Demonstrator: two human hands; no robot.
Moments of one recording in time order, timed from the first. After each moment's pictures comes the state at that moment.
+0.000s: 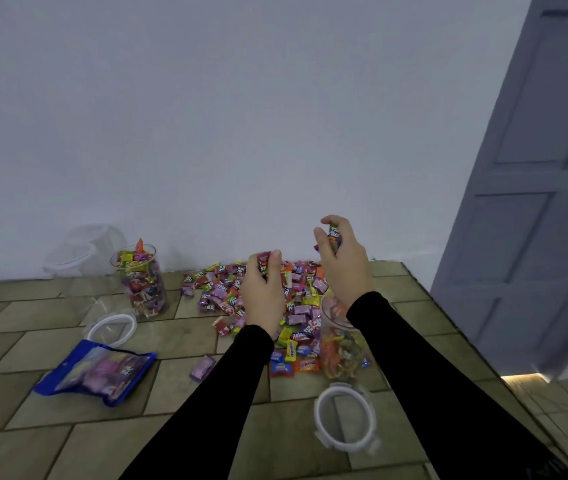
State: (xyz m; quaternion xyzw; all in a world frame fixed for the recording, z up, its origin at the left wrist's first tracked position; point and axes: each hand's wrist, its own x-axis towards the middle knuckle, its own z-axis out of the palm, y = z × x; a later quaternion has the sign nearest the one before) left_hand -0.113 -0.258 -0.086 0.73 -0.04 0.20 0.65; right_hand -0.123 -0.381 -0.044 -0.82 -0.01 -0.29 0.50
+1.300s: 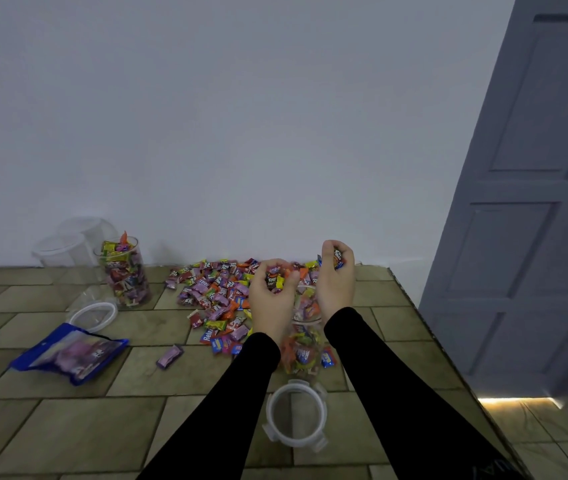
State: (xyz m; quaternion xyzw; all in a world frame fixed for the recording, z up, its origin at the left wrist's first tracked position) left_hand -0.143 -0.337 -0.102 0.66 -0.07 0.23 0.71; right_hand -0.128 -0.422 -0.080 -0.64 0.12 -0.28 0.70
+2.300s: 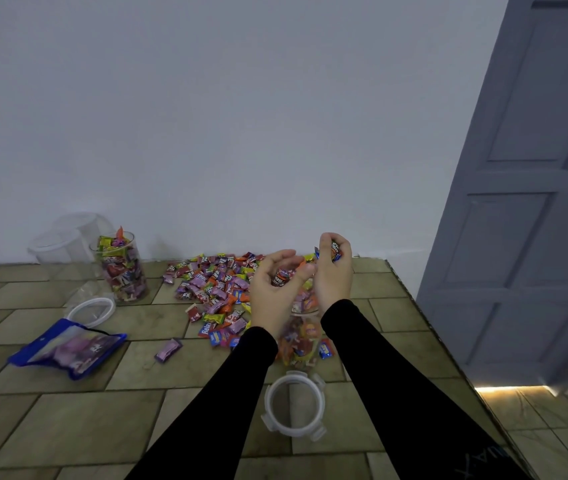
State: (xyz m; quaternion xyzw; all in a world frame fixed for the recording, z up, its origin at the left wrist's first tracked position) left_hand -0.150 -0.339 -0.098 0.63 -0.11 0.17 0.75; right_hand -0.136 -0.422 -0.074 -0.62 0.11 -0.28 0.72
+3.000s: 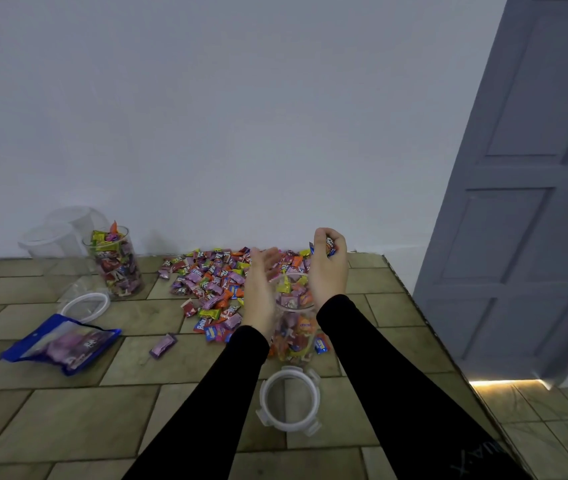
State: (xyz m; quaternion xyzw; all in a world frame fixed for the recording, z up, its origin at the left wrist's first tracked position) left_hand -0.142 -0.334 -0.100 0.63 -0.02 0.06 0.78; right_hand -0.135 -0.419 -0.078 -0.64 0.11 -0.26 0.72
